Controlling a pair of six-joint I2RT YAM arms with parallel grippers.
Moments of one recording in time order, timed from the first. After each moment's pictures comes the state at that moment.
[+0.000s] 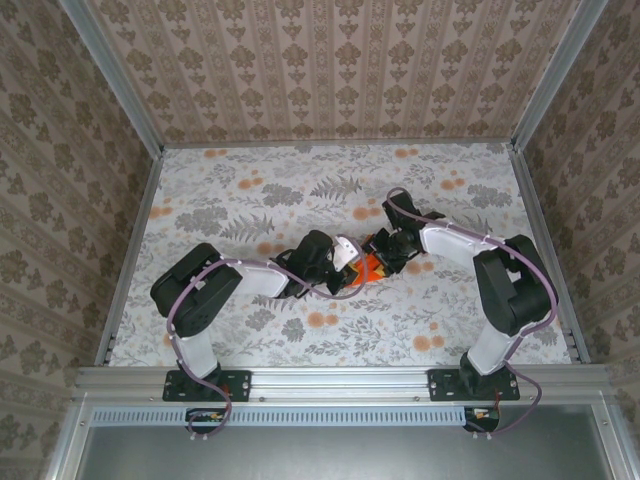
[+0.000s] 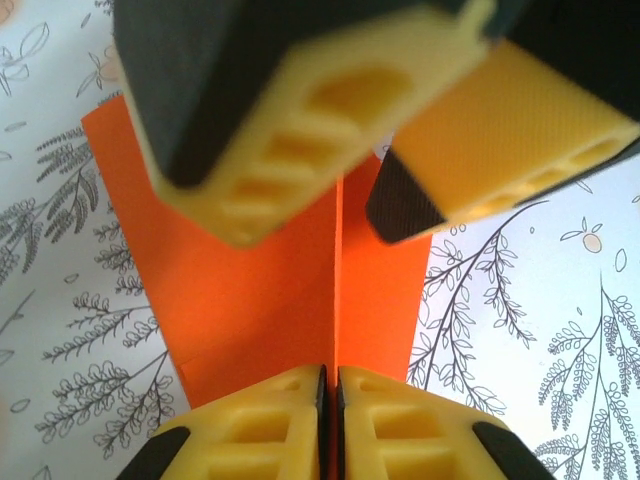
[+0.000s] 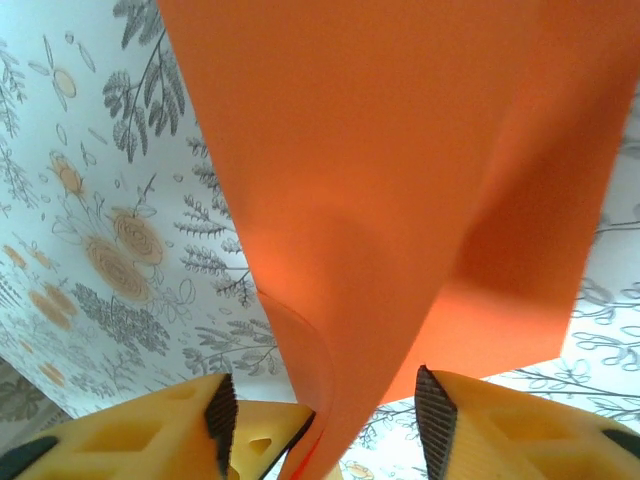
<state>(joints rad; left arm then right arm) -0.86 1.80 0.79 0.33 0.31 0.05 0.38 1.71 1.03 -0.51 -0.38 1.18</state>
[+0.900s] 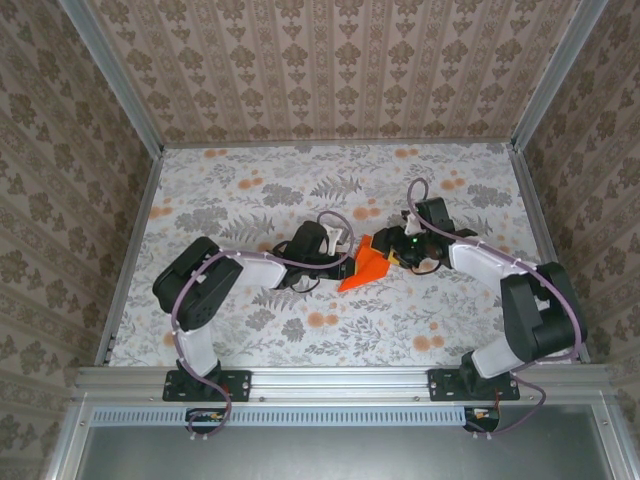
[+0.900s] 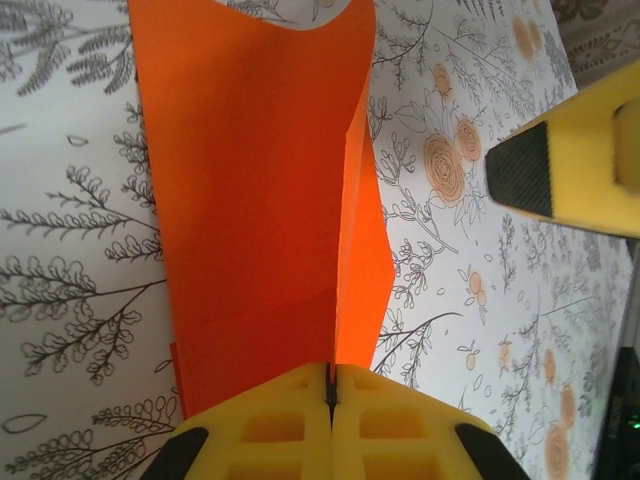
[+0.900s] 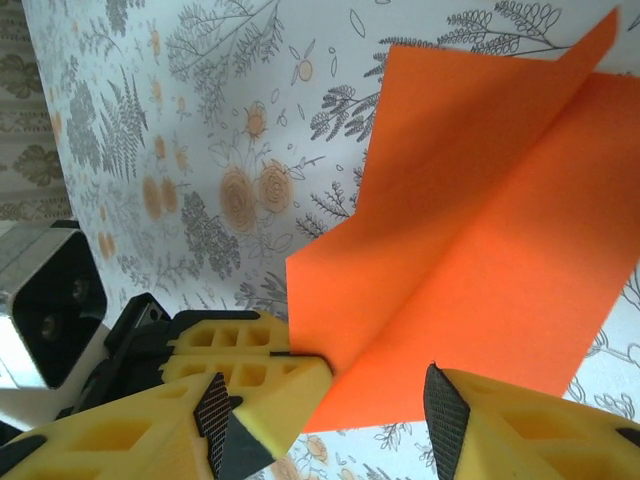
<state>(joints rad) -0.79 1.84 0.84 0.32 0.49 -0.62 0.25 1.52 0.80 -0.21 -0.57 0.74</state>
